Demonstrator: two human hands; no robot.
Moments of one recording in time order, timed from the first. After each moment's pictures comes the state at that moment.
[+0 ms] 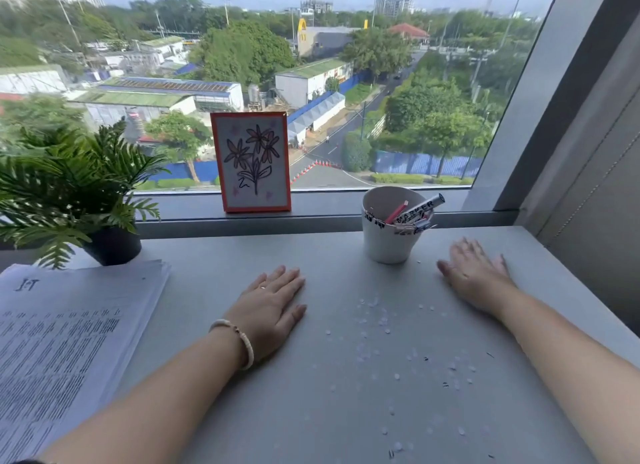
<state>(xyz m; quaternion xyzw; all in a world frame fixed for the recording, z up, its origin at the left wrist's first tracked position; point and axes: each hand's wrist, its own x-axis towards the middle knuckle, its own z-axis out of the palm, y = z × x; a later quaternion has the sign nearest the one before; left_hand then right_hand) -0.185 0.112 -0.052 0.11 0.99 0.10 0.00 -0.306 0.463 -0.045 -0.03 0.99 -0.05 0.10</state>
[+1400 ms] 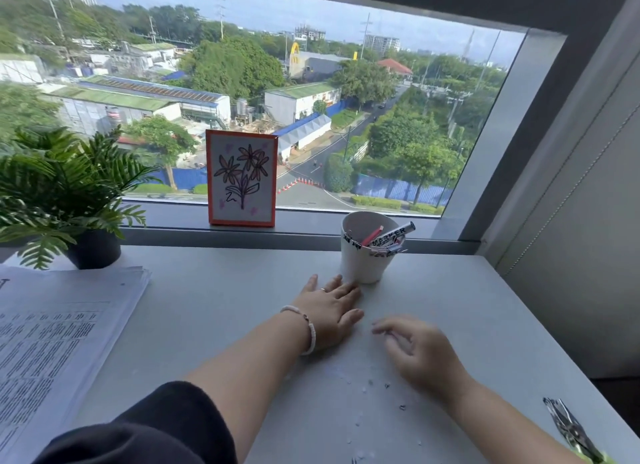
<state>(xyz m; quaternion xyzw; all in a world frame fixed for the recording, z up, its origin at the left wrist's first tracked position) -0.231 0.217 -0.038 0.21 0.97 0.05 0.06 -0.188 0.416 -0.037 -0.23 0.90 -0.34 -0.10</state>
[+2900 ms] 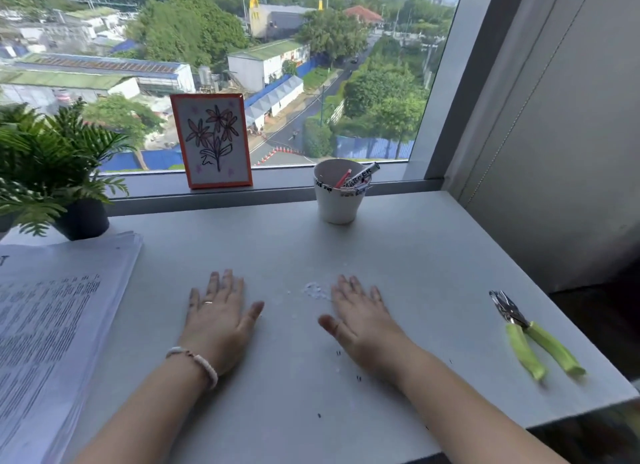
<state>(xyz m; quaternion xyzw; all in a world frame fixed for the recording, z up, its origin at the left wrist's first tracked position) -0.083 0.138 -0.049 -0.06 0.99 0.08 0.06 -0.097 0.374 -0.035 -0.19 0.96 -0.16 0.14</state>
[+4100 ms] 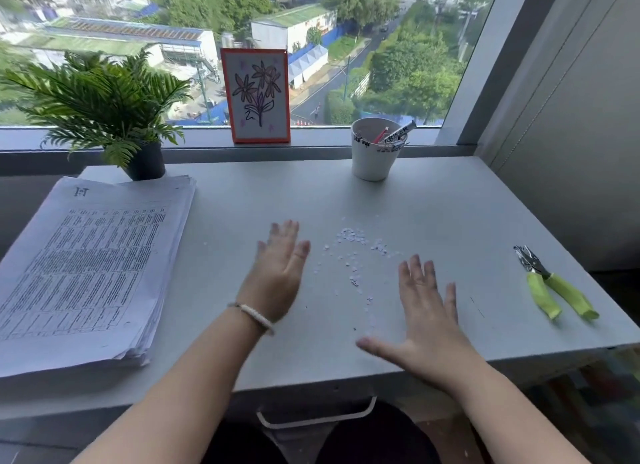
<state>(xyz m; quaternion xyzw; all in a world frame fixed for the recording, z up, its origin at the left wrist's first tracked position) -0.018 0.165 -0.015 -0.03 0.89 0.45 -0.05 0.015 0.389 -0.019 -0.13 0.98 -0.13 0.12</state>
